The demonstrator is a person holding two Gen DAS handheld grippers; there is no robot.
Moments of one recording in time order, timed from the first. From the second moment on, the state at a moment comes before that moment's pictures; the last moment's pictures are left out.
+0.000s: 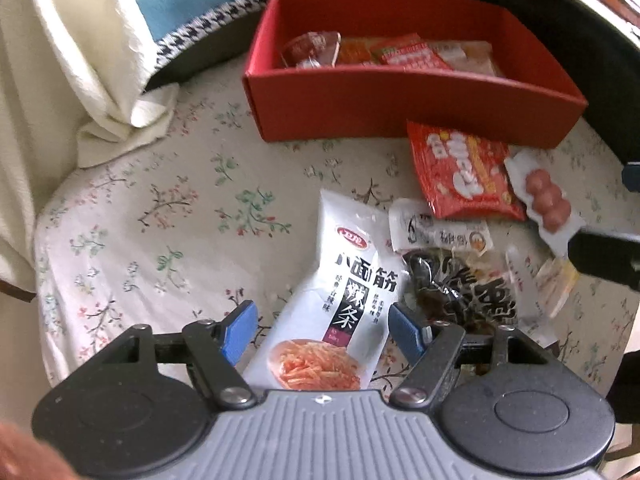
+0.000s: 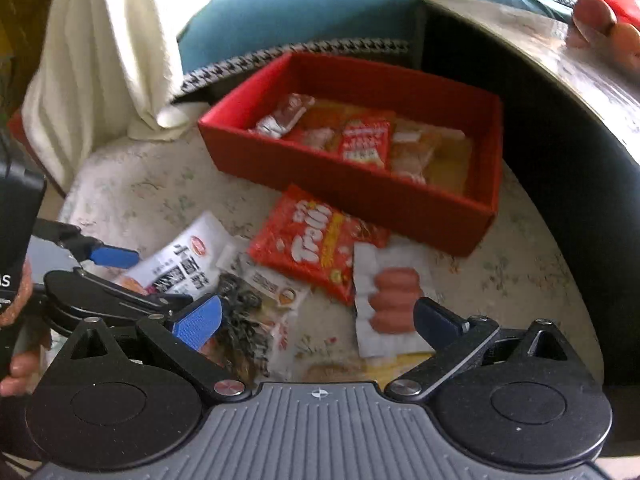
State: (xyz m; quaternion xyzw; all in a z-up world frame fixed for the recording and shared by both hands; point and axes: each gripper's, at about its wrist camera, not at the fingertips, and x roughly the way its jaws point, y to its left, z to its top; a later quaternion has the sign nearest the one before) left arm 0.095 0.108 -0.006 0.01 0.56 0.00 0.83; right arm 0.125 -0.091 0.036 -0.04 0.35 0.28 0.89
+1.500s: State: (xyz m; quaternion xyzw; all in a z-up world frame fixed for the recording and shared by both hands) left arm 0.085 0.096 -0.018 0.01 0.53 -0.01 0.85; right arm 0.136 -0.067 -0.009 -0.08 0.42 0.28 0.86
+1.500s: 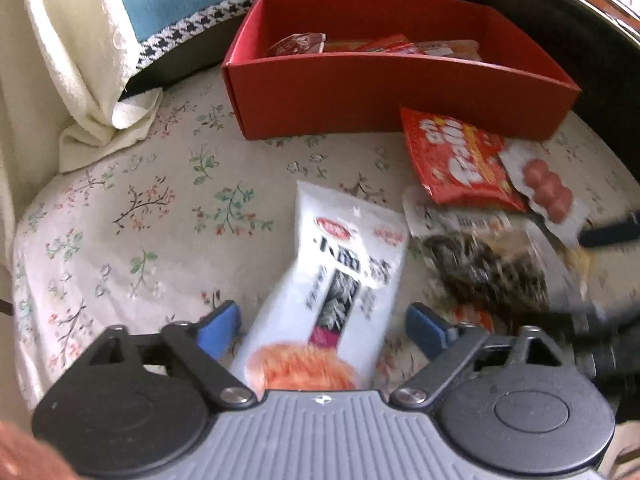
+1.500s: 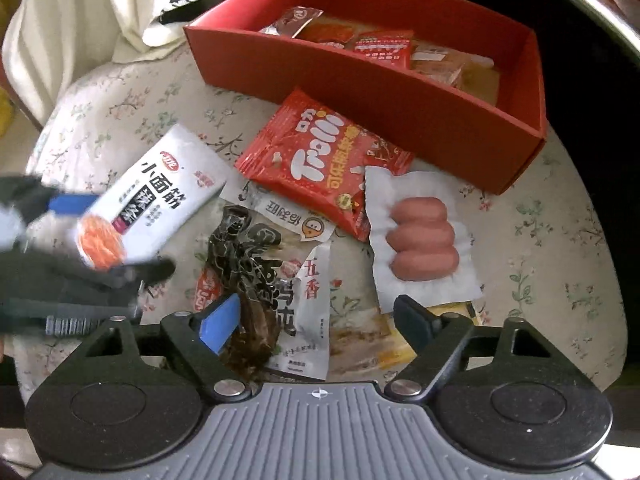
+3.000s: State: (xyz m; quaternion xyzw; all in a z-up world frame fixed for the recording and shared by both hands) left arm 0.071 0.121 0.006 -0.12 0.51 0.00 0.85; right arm 0.138 -0.066 -0.005 -0.05 0.40 0.36 0.84
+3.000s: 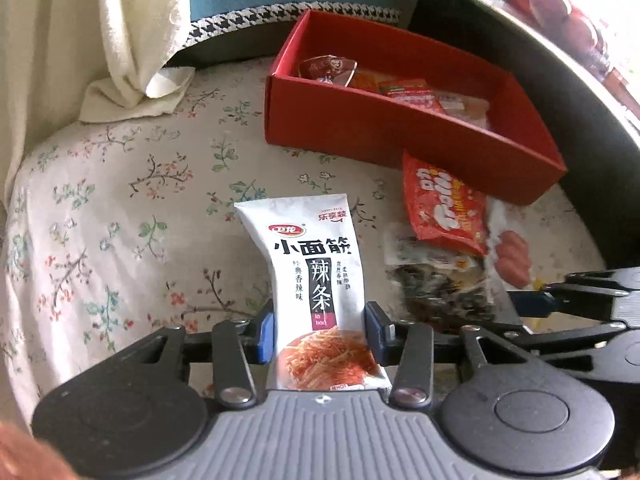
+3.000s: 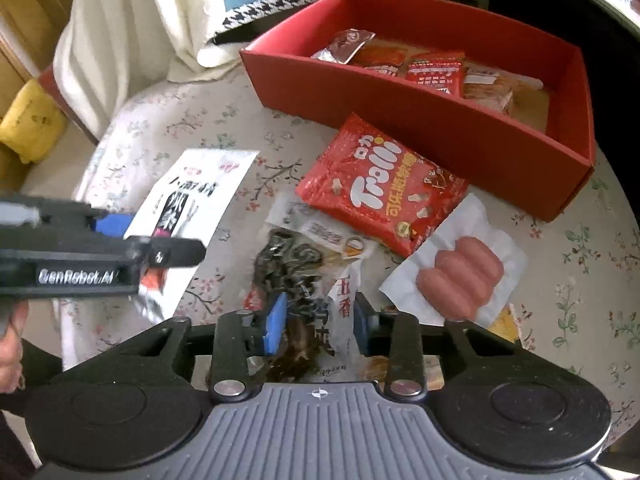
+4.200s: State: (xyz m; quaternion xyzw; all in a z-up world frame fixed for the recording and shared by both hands) left arm 0.031 0.144 -0.002 -0.18 0.53 0.00 0.83; right arm 0.111 -0.047 -0.001 -0.12 0.38 0.37 0.84
